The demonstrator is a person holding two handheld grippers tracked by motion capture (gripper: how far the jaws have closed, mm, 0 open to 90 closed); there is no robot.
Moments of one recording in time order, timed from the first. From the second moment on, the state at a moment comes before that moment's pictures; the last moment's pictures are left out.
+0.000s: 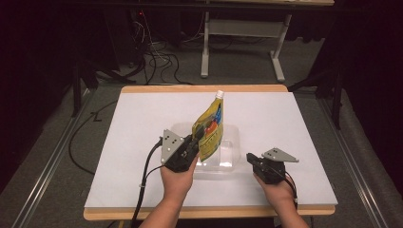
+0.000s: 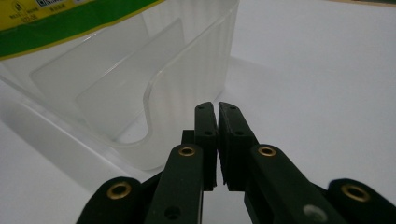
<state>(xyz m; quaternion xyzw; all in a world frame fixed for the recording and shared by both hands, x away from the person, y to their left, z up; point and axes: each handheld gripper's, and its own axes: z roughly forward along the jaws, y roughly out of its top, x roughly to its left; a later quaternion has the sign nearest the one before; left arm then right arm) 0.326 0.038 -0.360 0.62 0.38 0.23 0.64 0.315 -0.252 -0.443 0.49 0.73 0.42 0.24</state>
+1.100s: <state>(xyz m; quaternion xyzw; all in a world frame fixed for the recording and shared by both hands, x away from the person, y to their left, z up) 0.330 0.019 -0.369 0.61 0.41 0.24 0.63 0.316 -0.255 -0.444 0.49 0.73 0.42 0.24</state>
